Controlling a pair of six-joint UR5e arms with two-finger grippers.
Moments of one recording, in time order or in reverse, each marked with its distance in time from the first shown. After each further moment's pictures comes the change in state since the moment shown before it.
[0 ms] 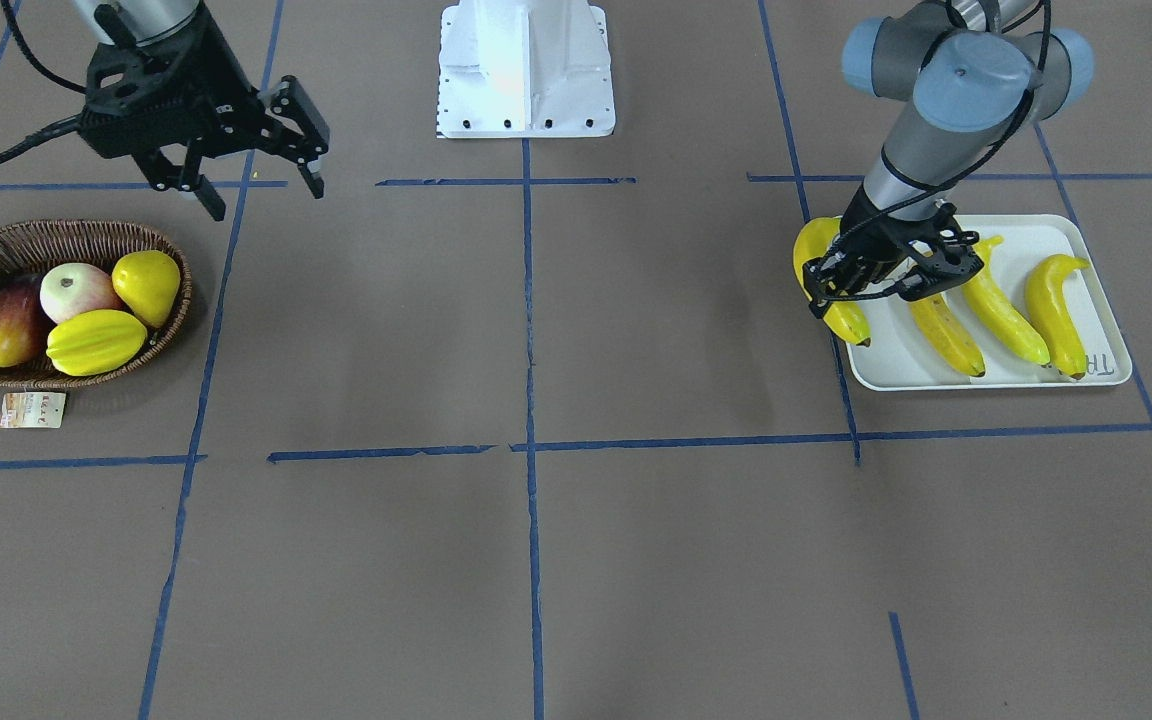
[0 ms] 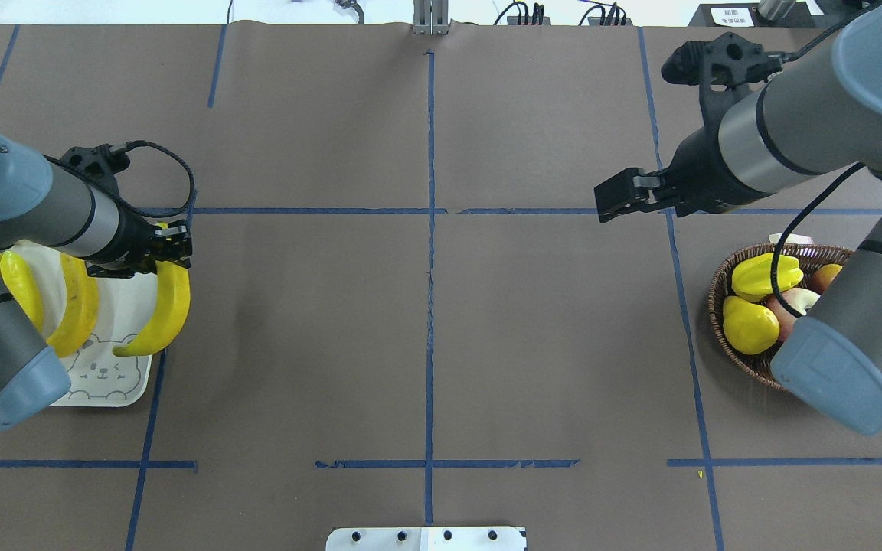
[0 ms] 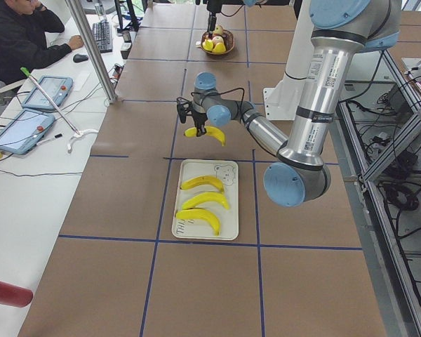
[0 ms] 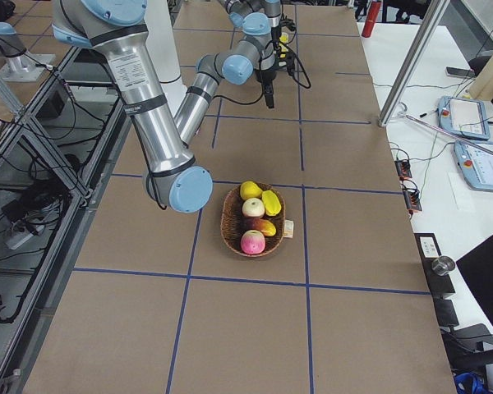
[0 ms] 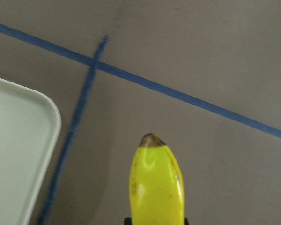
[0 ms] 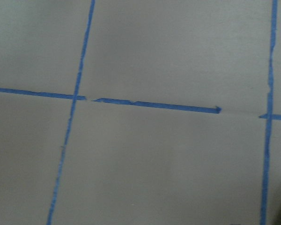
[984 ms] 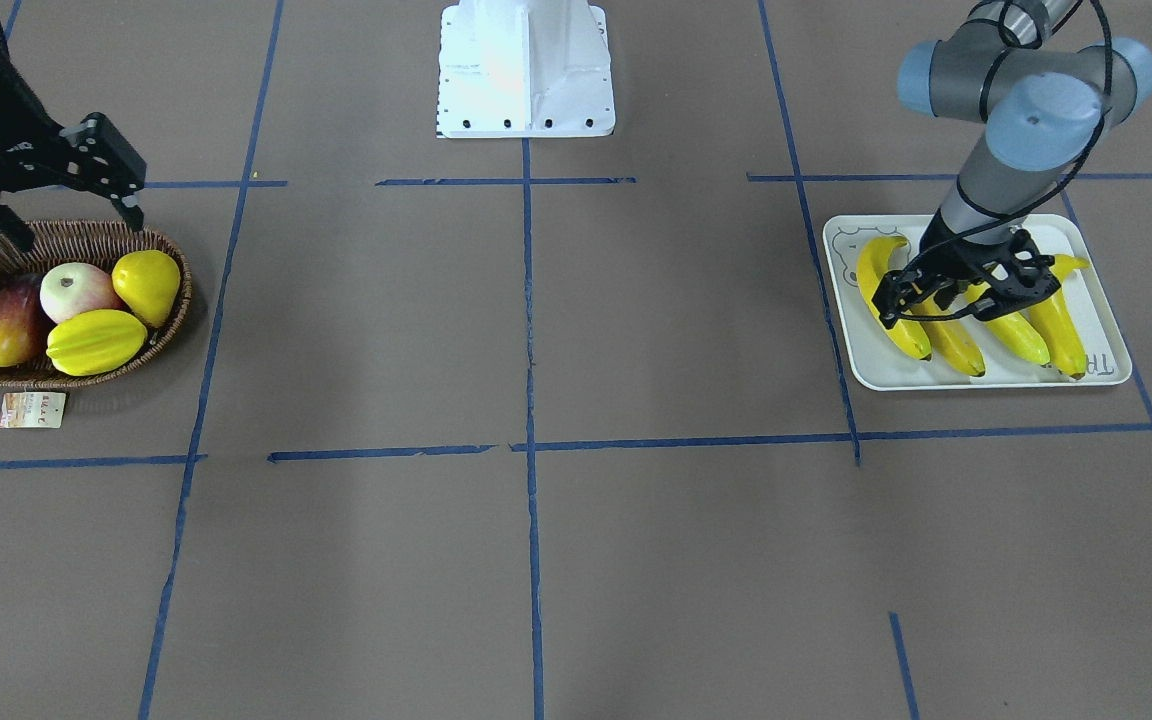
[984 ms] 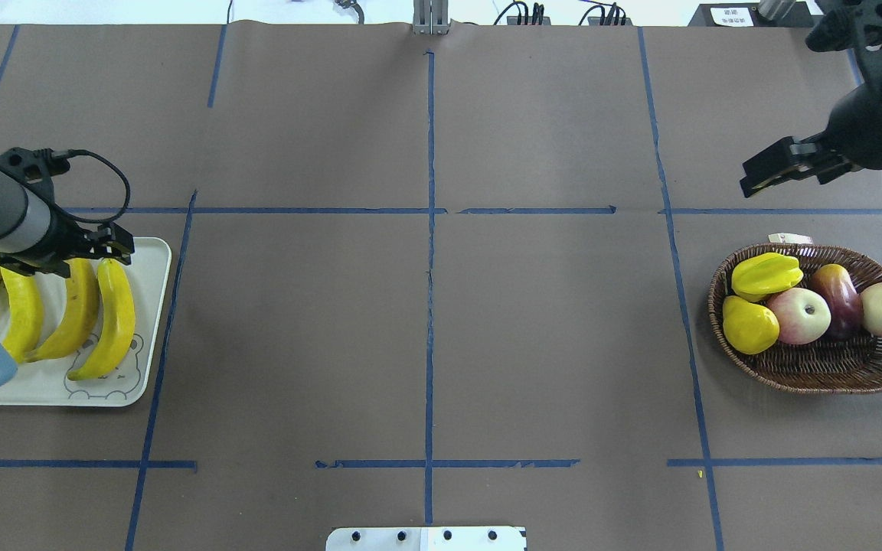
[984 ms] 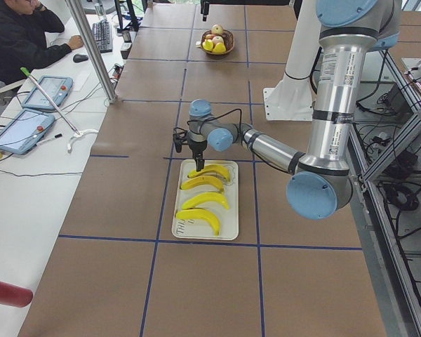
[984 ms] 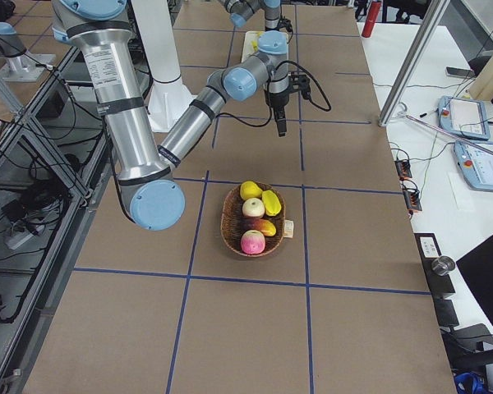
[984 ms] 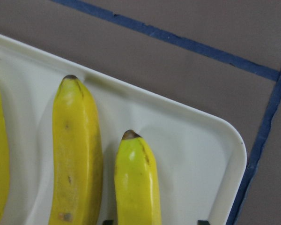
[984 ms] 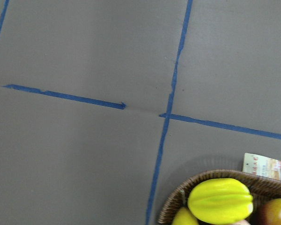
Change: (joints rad) left arm -0.125 0.066 0.044 0.028 -0.038 0.298; right arm 0.259 -0.166 -0.026 -0.070 0.154 -0.388
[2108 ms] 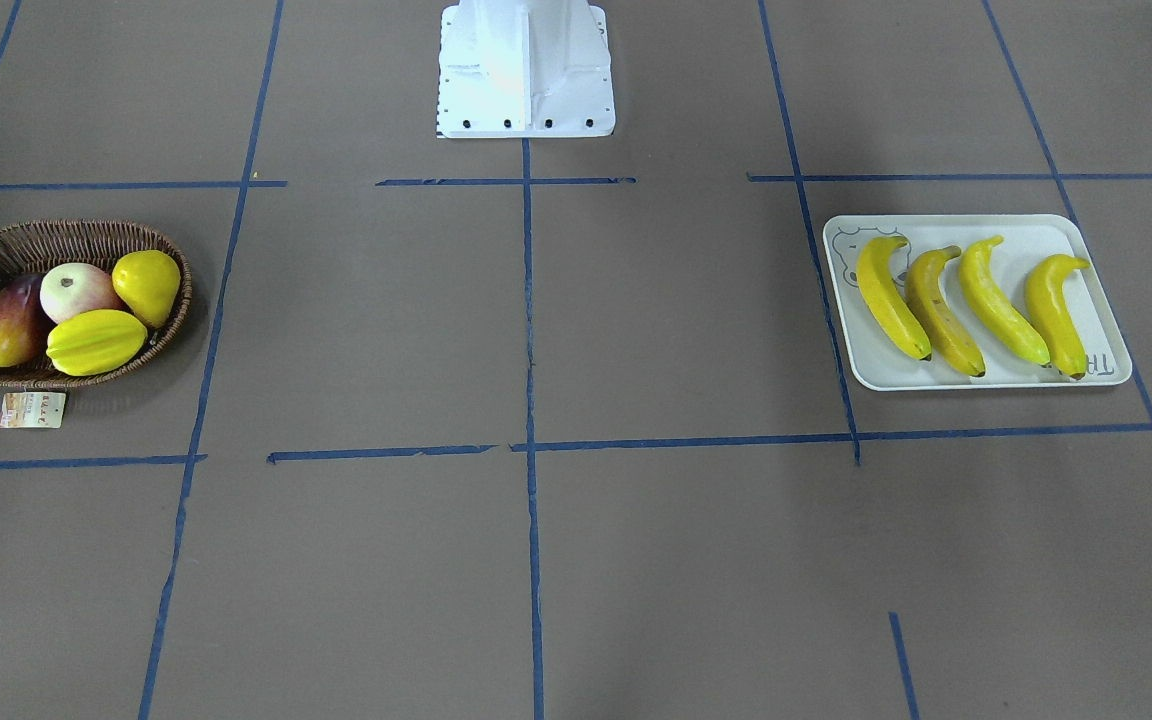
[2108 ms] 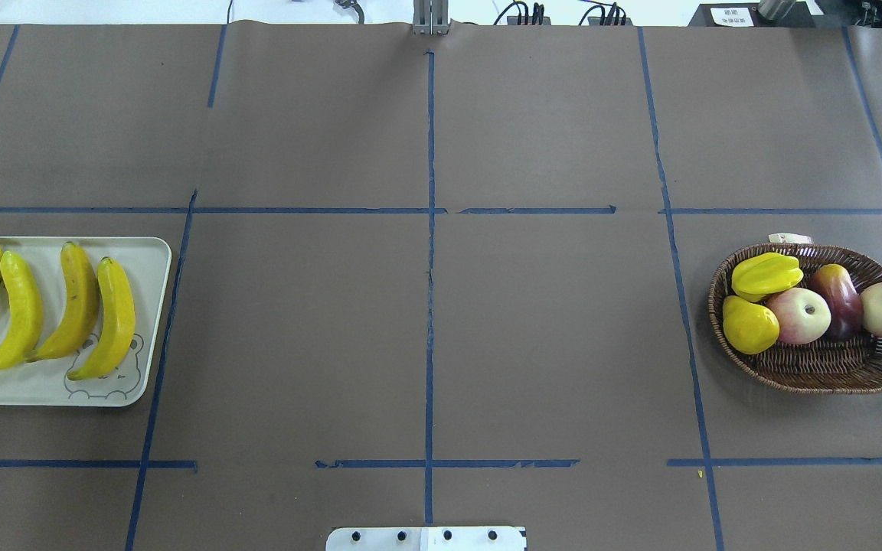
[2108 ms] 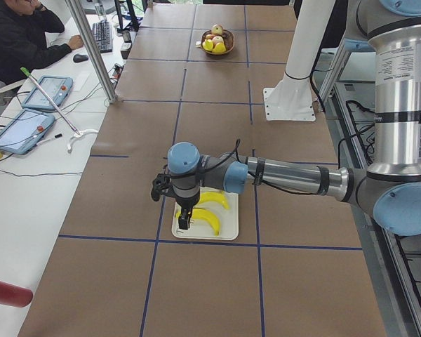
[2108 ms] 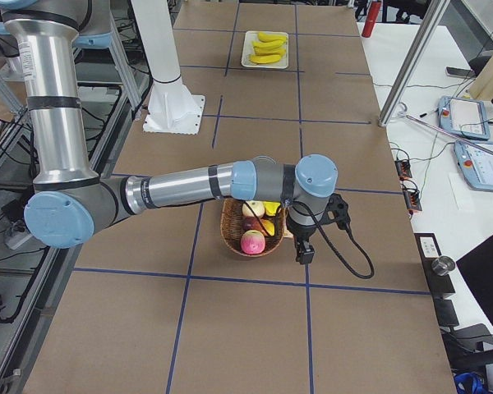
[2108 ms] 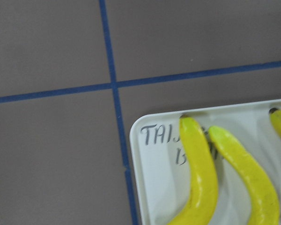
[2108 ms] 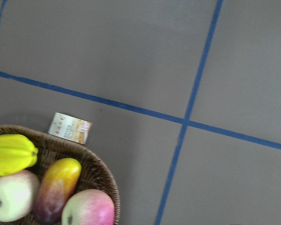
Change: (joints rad) left arm -0.604 0.223 0.070 0.200 -0.299 1.117; right arm 0.519 -0.133 -0.479 -0.009 0.125 -0.772
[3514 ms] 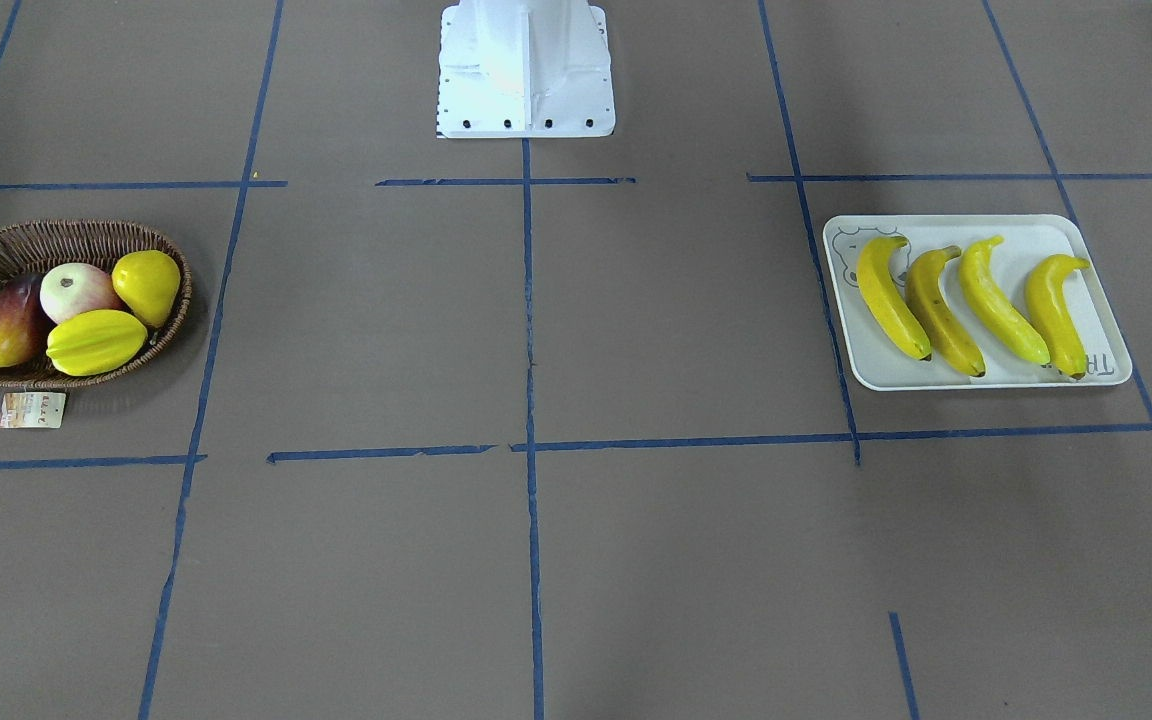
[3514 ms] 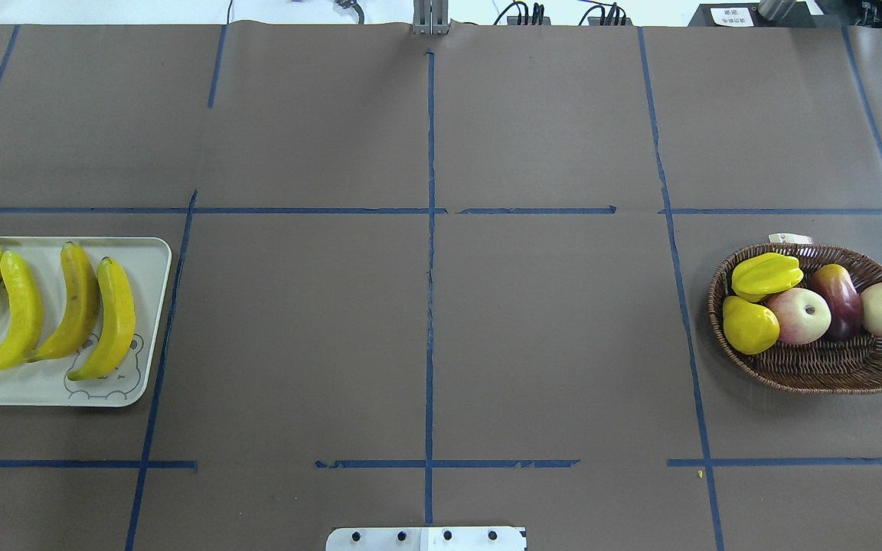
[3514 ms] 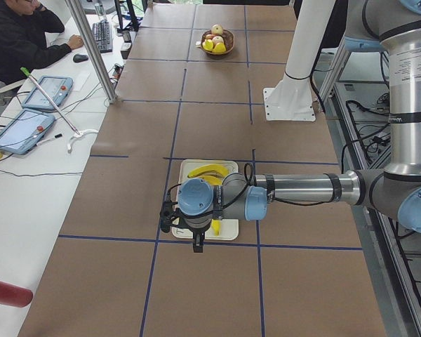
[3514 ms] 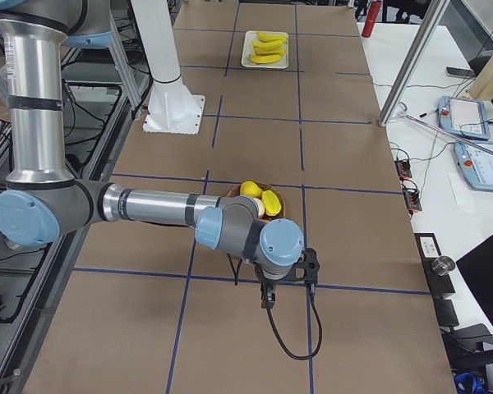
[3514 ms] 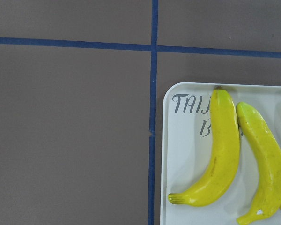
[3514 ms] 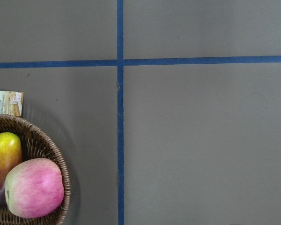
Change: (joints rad) left arm -0.115 0.030 0.058 0.012 -0.164 0.002; right arm 0.096 -0.113 -0.120 0.074 0.099 0.022
